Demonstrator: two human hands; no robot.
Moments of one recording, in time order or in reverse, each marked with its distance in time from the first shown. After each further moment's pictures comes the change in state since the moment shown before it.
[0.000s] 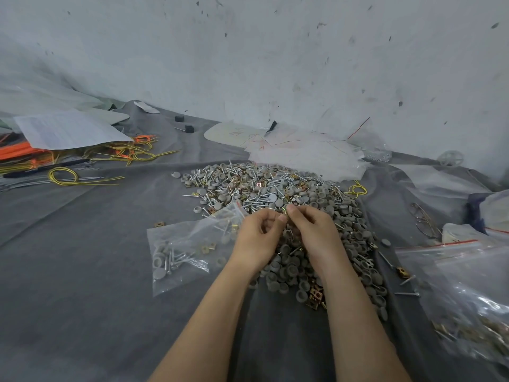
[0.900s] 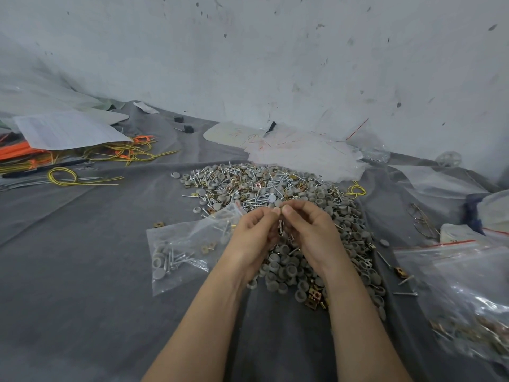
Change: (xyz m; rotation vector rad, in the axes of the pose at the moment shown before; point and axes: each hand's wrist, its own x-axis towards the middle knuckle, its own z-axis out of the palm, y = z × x) left_hand -0.001 0.007 -0.001 -0.559 -0.072 -0.178; right_hand -0.004 -0.002 -0.002 0.295 -0.175 -0.069
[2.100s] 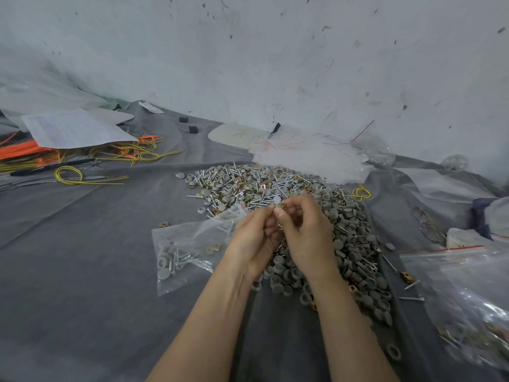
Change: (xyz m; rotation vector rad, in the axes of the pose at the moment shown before) left_hand 0.008 0.006 0.000 -0.299 0.066 -0.129; right_hand -0.006 -0.002 0.022 -0.713 0.191 -0.481
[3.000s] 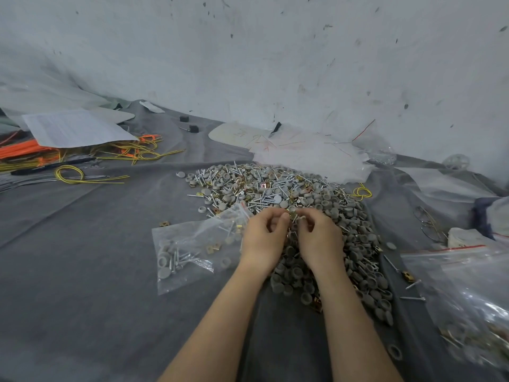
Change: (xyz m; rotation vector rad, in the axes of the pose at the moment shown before) left_hand -0.002 -0.017 0.003 0.703 0.128 0.363; right_hand 0.001 0.018 -0.006 -0.216 -0.045 0.389
